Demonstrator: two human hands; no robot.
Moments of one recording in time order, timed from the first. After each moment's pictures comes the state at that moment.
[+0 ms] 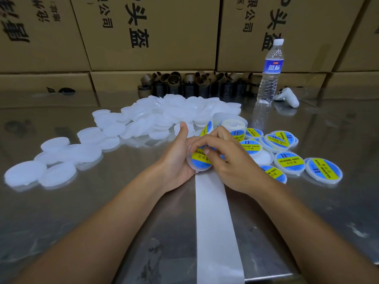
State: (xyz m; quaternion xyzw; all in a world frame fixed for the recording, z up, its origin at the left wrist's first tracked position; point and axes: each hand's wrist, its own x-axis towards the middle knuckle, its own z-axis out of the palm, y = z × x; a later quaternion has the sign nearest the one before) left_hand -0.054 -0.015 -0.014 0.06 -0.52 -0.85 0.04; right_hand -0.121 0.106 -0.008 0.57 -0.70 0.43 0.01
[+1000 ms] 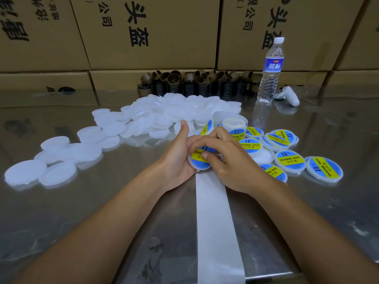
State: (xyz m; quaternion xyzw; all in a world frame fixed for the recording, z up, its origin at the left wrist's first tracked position) left_hand -0.054 -0.017 -0.016 0.08 -0.52 -0.85 0.06; right_hand -0.122 0.106 -0.010 0.57 -0.73 0.39 0.02
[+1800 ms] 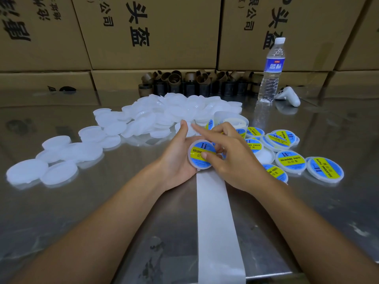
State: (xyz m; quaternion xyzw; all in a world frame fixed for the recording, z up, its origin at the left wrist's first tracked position) left_hand -0.051 -0.015 -0.011 0.05 -0.49 -0.87 0.03; right_hand -0.127 0.104 -0.013 0.54 -0.72 0.43 0.06
